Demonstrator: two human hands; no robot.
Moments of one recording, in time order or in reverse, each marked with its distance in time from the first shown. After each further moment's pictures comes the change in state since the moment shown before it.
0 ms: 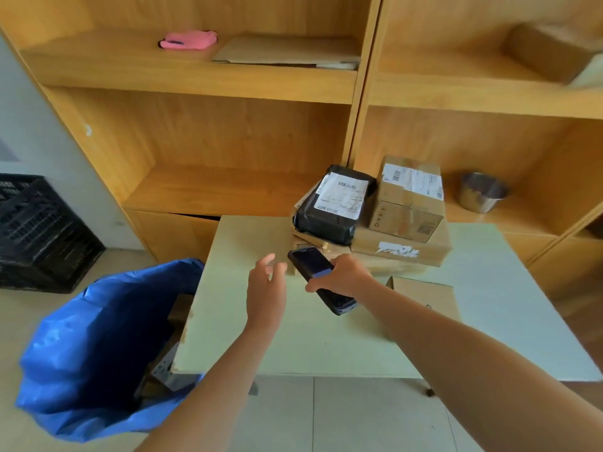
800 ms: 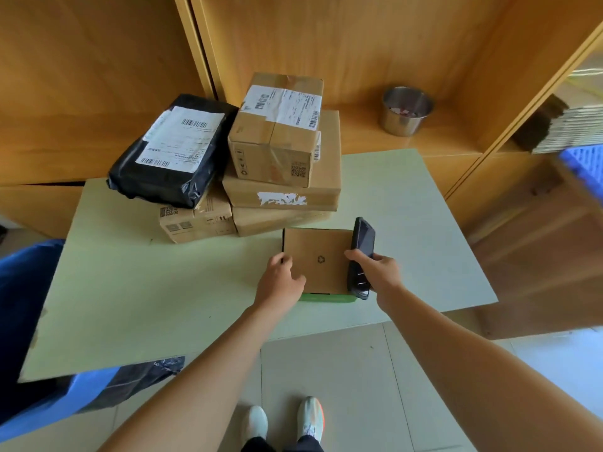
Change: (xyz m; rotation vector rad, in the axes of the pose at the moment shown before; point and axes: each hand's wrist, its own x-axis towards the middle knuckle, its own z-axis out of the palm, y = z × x) left_hand -0.061 -0.023 0.266 0.652 -0.569 0.030; right_hand 0.026 0.324 -0.061 0.963 0.252 0.411
